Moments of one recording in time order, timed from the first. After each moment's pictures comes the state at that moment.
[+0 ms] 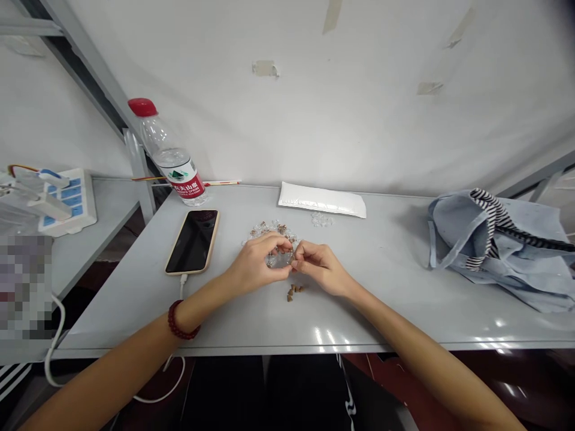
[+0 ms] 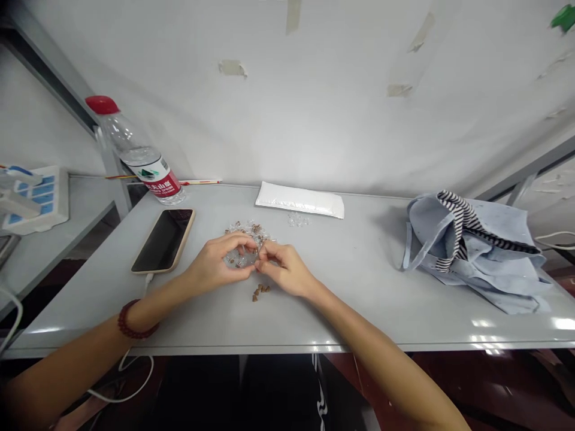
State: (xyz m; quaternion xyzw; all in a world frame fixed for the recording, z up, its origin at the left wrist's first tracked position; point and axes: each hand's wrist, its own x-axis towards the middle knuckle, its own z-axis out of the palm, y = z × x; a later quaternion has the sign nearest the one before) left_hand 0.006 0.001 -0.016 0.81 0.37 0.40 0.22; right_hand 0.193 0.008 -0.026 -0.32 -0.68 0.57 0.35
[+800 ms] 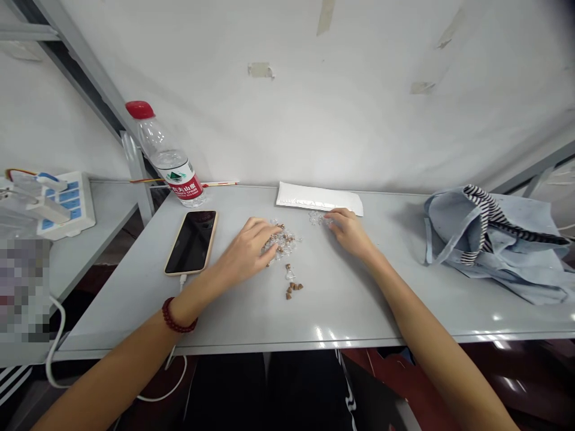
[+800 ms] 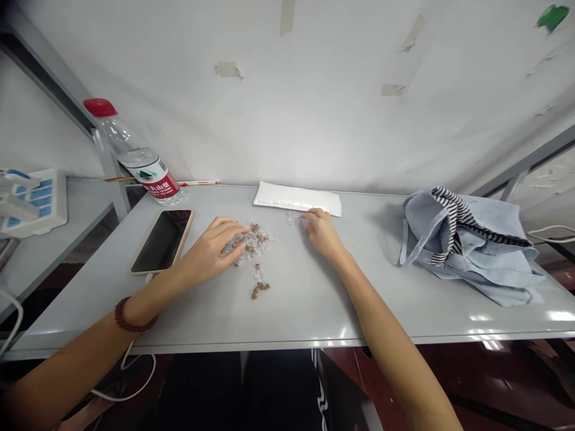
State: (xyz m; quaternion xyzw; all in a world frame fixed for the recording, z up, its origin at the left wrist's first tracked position) left_hand -0.013 0.014 -0.015 0.86 0.39 0.32 0.09; right_hand 0.272 0.087 -0.056 -0.51 -0.81 0.10 0.28
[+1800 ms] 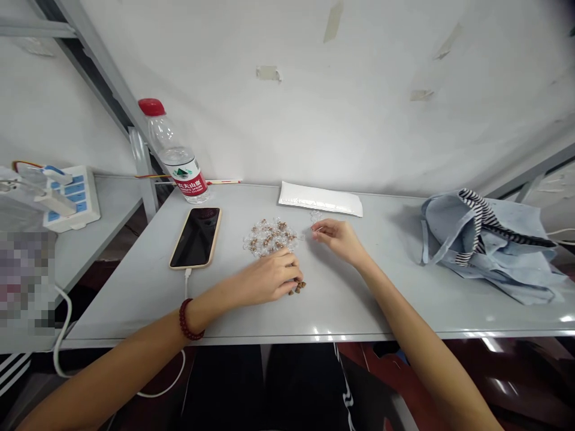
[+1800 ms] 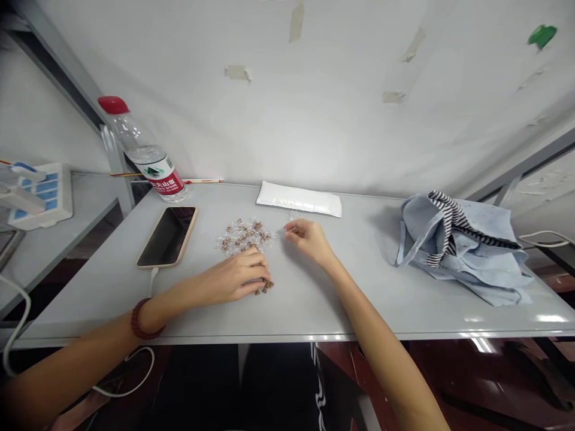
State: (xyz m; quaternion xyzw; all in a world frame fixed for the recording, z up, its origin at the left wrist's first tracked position) left_hand 0.008 -0.013 -0.023 0.93 0.26 0.16 0.20; right_hand 0.231 0.053 -0.029 -0.50 -0.70 0.37 0.34
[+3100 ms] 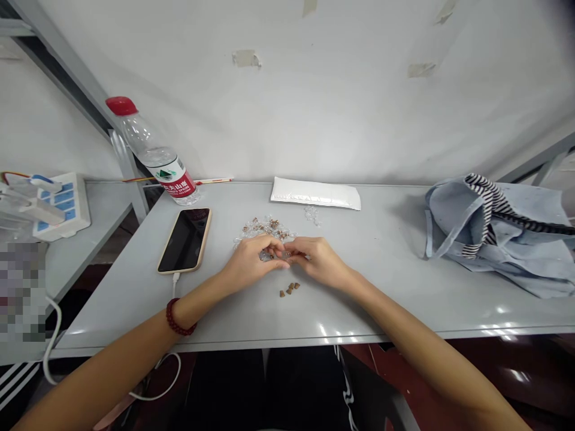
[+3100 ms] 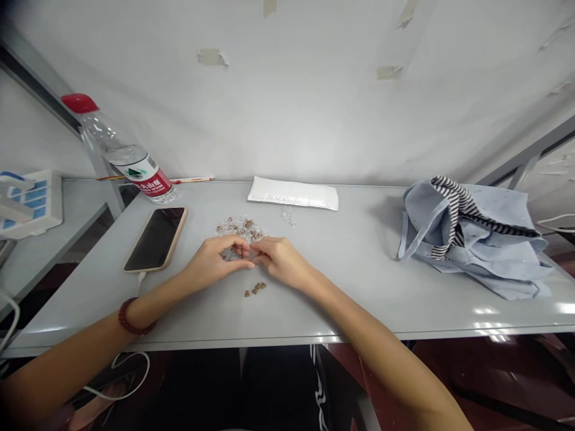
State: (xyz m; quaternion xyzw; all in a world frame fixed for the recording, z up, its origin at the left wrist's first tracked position) left_hand 0.009 0.005 -0.029 0.79 0.41 0.36 0.27; right_hand 0.203 0.017 -0.025 -0.32 -0.83 0.35 0.30
